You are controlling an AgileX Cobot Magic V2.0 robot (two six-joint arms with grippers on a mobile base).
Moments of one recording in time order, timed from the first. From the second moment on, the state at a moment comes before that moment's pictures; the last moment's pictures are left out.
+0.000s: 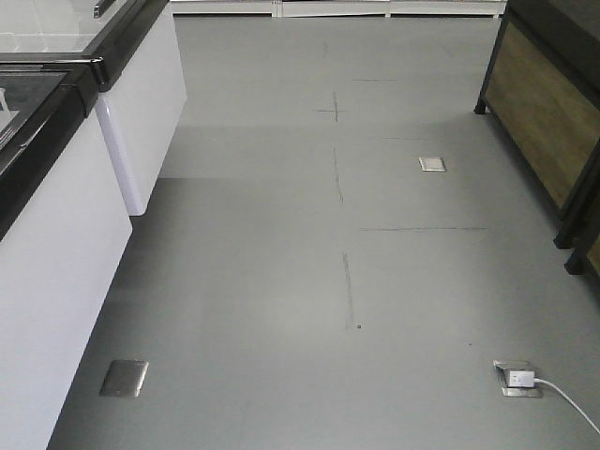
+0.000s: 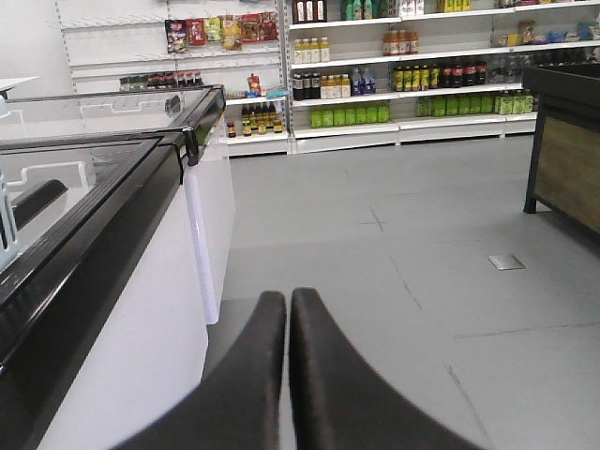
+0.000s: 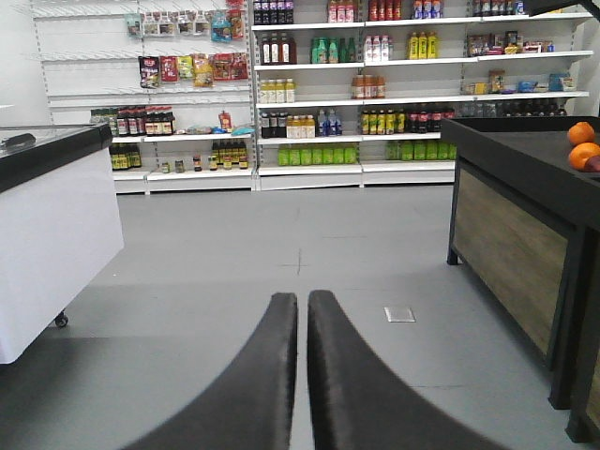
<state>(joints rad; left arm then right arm) -0.01 -0.01 0.03 0.03 0.12 -0.02 -0.02 -0.01 0.03 -0.04 0.04 0.08</state>
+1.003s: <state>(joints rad) -0.01 -0.01 0.03 0.03 0.12 -0.02 -0.02 -0.01 0.03 -0.04 0.04 0.08</state>
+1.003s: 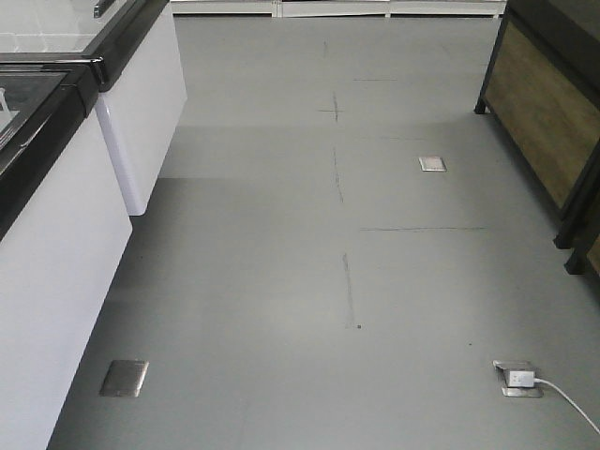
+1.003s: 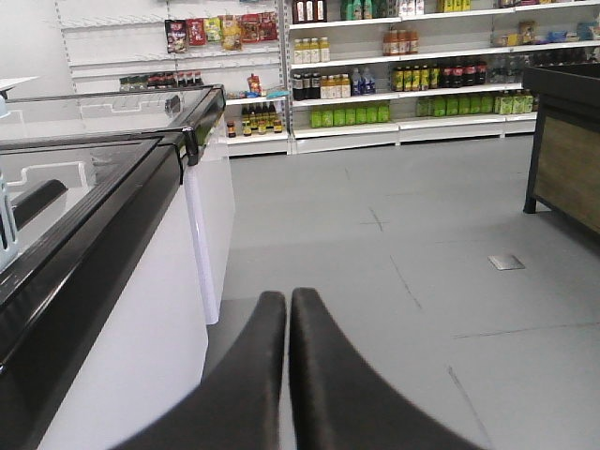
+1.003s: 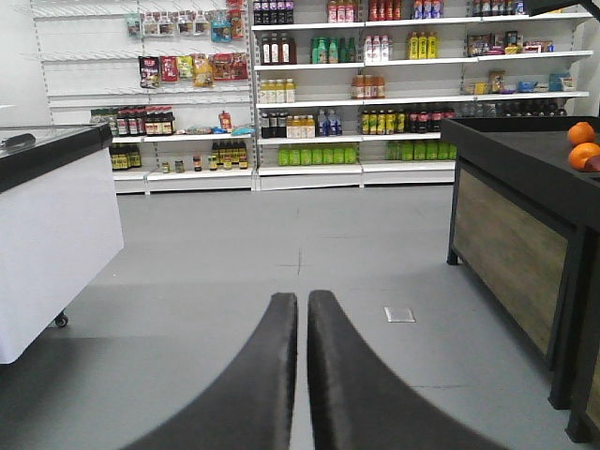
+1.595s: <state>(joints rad) -0.01 -0.01 0.03 0.03 0.12 -0.02 -0.02 -0.01 0.03 -0.04 0.04 0.08</state>
